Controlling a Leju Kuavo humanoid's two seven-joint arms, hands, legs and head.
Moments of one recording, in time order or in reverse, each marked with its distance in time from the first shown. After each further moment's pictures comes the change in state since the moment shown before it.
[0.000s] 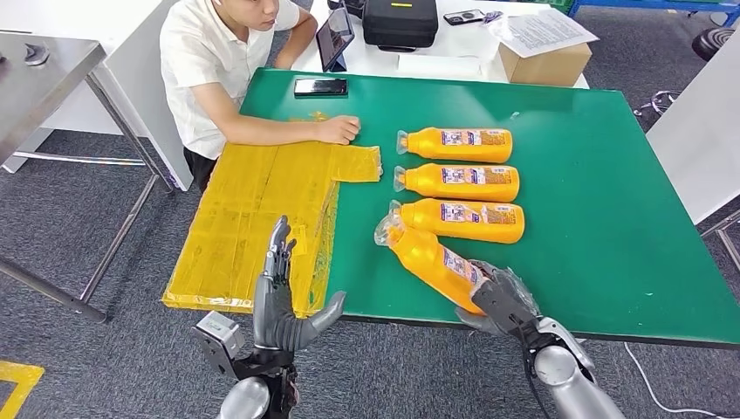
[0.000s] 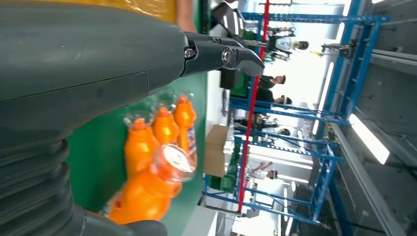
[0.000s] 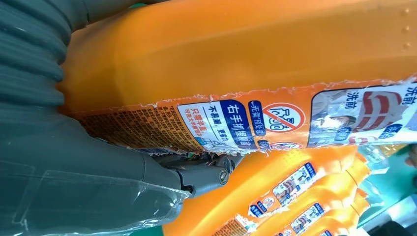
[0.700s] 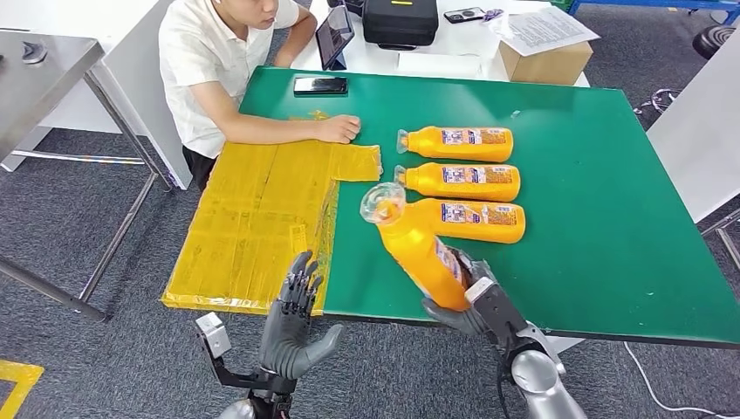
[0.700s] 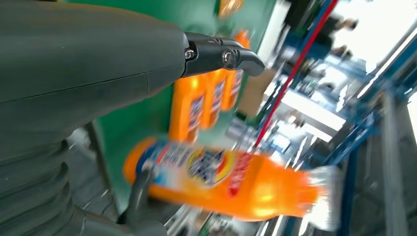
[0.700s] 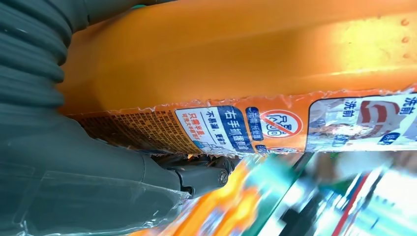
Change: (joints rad) left arm 0.058 0.054 -0.023 0.019 0.311 -0.286 0.145; right arm 0.050 0.165 -0.013 -0.178 -0.142 0.094 -0.112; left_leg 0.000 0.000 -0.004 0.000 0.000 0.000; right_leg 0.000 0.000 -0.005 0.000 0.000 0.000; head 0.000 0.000
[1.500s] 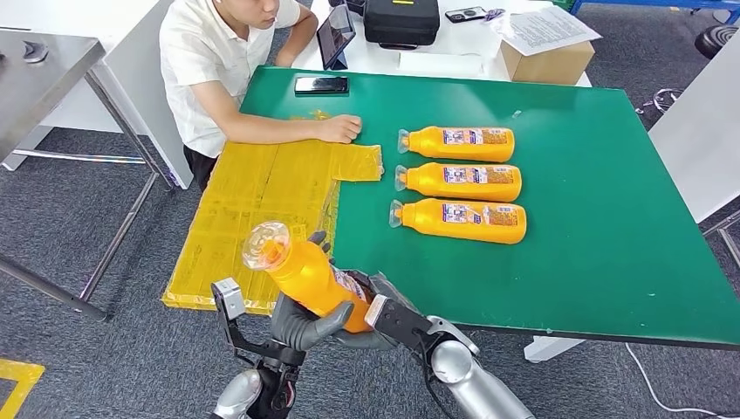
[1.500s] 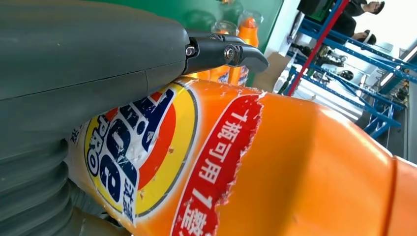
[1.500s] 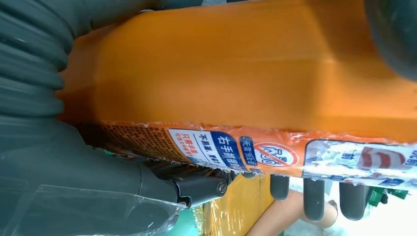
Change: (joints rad) left arm -0.110 -0.042 0.044 0.095 0.014 -0.050 0.091; right arm -0.169 0.115 0.352 0.238 0.012 0.079 -0.053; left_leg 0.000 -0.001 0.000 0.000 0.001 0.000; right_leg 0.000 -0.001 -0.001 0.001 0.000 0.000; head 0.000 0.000
